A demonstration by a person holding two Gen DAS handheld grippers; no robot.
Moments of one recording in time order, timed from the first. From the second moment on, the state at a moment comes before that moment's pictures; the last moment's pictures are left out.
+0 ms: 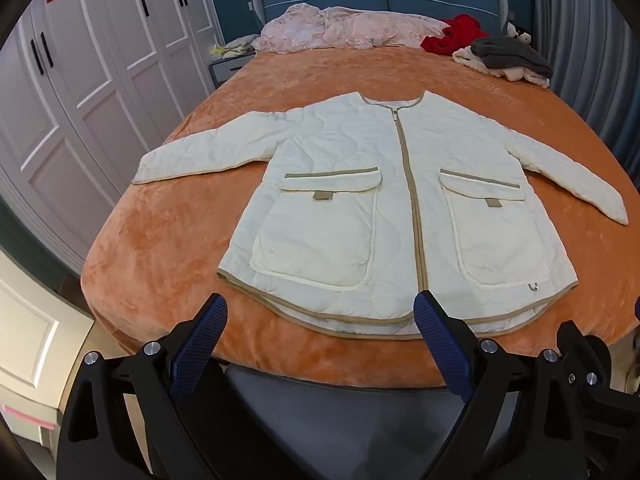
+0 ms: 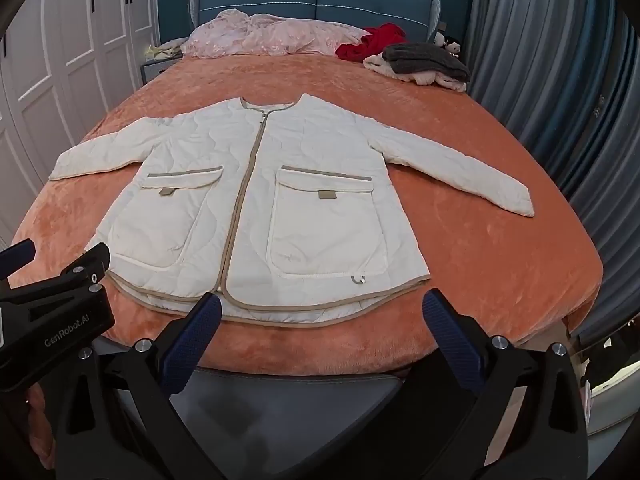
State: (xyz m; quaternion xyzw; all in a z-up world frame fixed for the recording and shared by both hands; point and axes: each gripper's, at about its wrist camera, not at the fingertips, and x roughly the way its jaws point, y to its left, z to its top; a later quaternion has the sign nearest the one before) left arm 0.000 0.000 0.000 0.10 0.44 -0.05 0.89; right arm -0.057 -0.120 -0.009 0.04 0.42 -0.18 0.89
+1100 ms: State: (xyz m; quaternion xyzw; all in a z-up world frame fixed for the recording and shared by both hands) left arm 0.007 0.002 0.003 0.10 0.44 -0.05 0.89; right arm -0.046 -0.118 0.003 0.03 0.42 -0.18 0.89
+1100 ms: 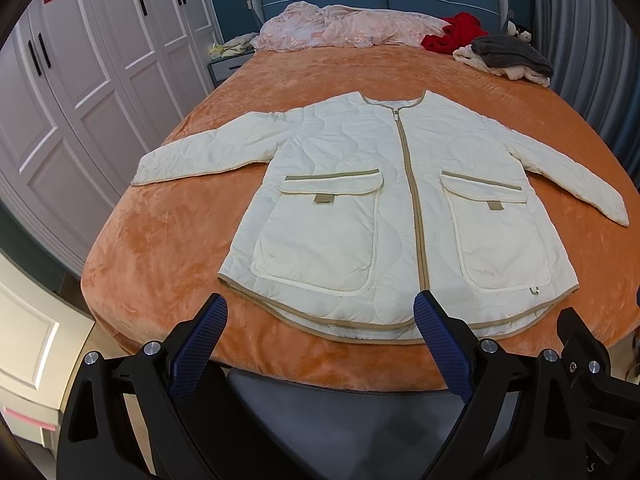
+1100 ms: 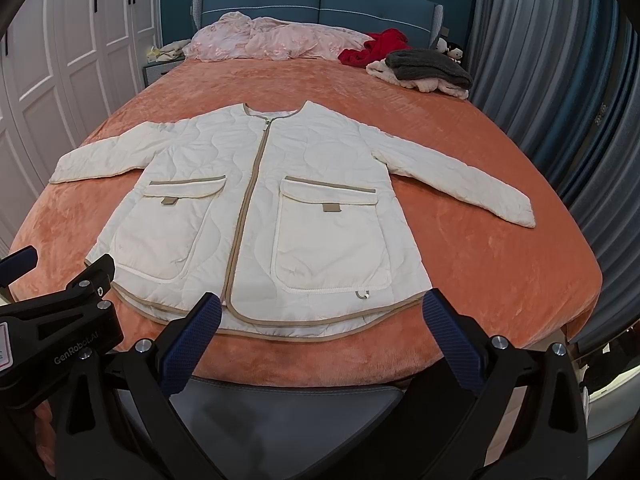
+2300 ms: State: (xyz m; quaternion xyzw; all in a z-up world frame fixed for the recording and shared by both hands) left arm 0.011 0.005 0.000 0.10 0.44 -0.05 0.89; right arm -0.044 -0.117 0.003 0.03 0.42 -0.18 0.89
